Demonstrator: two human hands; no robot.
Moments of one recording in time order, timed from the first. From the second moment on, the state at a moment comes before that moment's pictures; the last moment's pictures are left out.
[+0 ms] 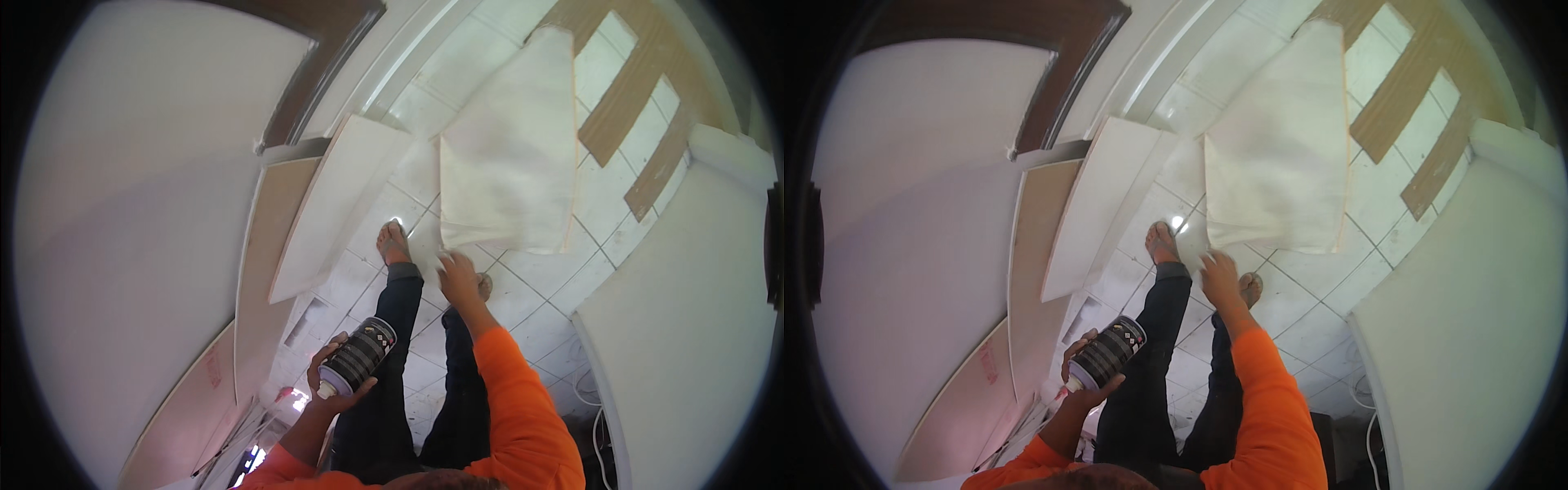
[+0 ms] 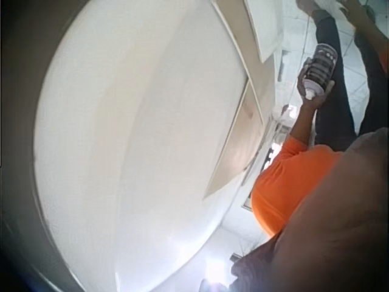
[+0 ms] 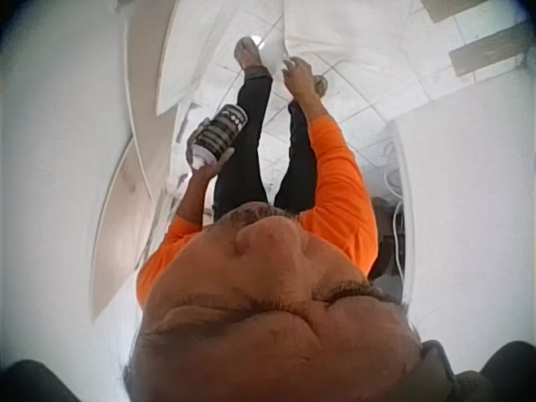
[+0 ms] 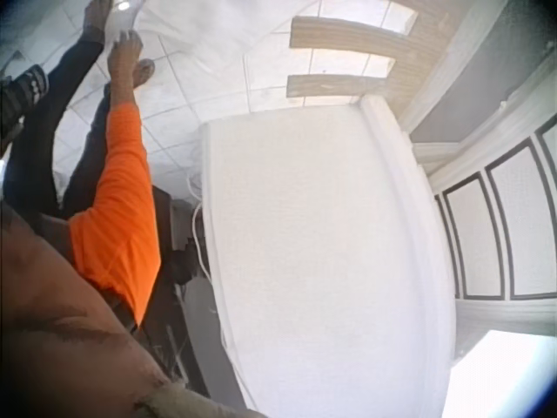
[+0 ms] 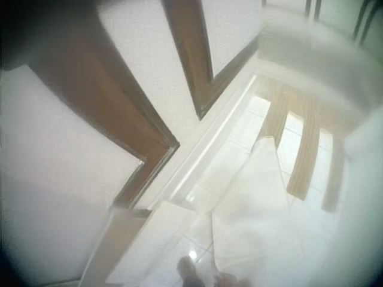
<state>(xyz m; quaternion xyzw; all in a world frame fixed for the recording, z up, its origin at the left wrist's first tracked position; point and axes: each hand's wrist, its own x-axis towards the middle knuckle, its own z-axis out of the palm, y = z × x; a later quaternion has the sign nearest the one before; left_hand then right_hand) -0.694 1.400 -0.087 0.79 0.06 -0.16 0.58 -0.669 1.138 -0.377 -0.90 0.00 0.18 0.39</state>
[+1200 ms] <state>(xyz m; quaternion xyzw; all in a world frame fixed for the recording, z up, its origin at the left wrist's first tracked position) -0.553 1.226 0.214 0.82 -0.01 -0.05 0.57 -0.716 0.736 0.048 -0.86 0.35 0.20 0.32</state>
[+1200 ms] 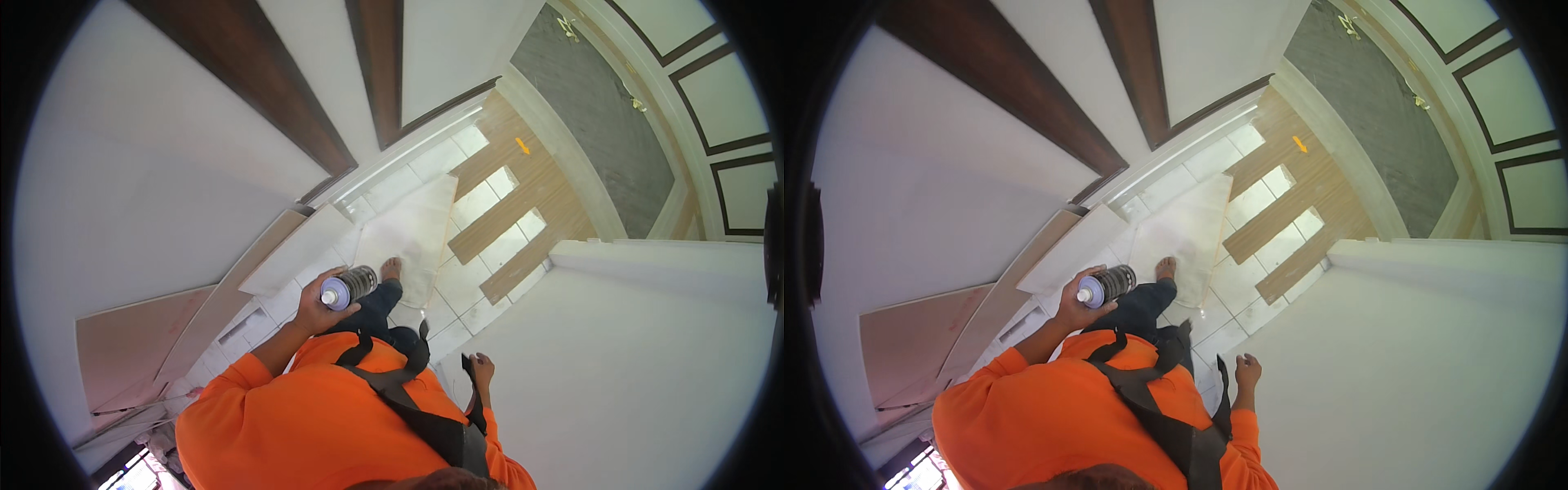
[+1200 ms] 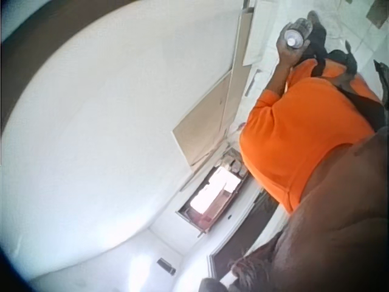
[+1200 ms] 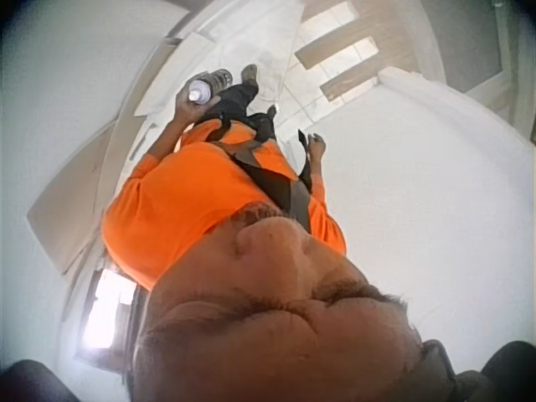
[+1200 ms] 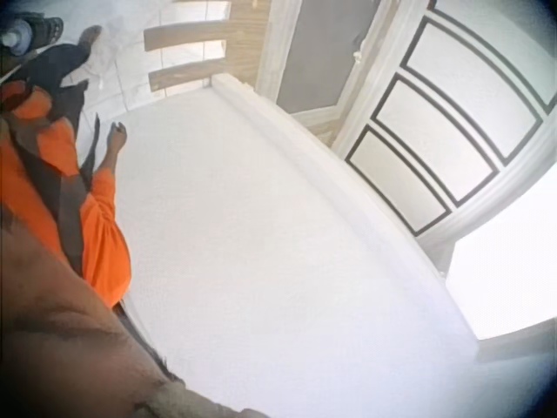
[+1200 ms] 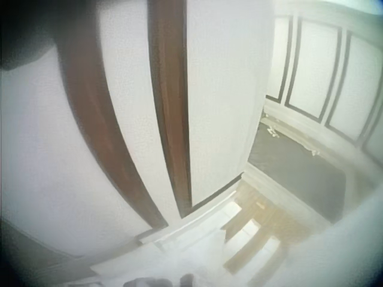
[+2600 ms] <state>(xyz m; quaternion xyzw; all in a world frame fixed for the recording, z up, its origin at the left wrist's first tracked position) -0.270 0.829 0.304 0.85 0.20 0.09 0.48 -0.254 0.251 0.023 -0.79 0.30 0.29 0.44</state>
